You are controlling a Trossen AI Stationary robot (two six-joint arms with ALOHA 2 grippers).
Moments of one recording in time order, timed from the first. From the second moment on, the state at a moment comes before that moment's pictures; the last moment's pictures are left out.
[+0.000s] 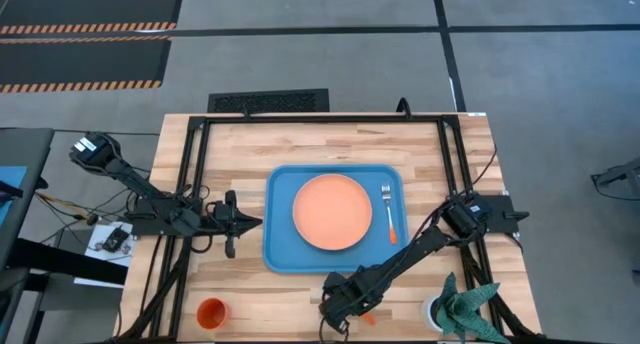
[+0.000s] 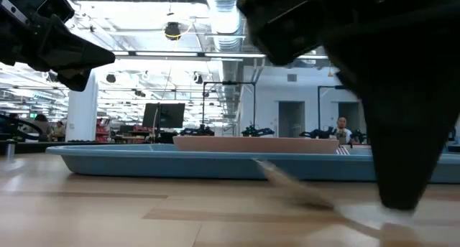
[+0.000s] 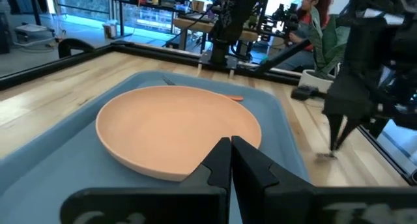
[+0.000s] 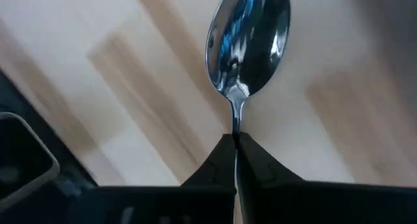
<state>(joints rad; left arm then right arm) -0.61 0.93 0.02 0.79 -0.72 -0.28 0.58 2.24 1.76 -0.87 -0.03 1.18</state>
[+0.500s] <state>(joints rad) -0.61 0.93 0.02 0.78 -0.72 -0.28 0.57 2.05 1.76 -0.98 0.06 1.33</state>
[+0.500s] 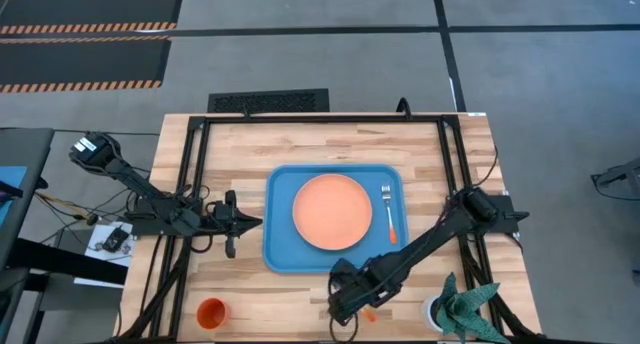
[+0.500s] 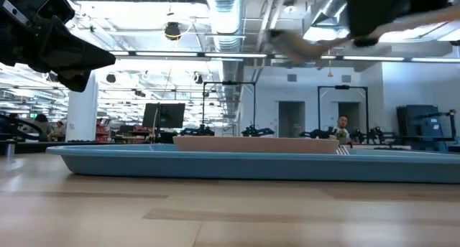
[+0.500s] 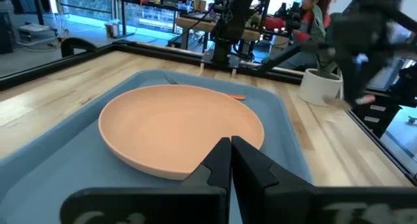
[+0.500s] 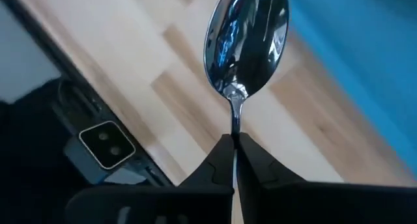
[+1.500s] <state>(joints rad) -0.61 0.93 0.02 0.78 -0.72 -0.29 0.11 1.67 1.11 -0.95 0.13 1.57</state>
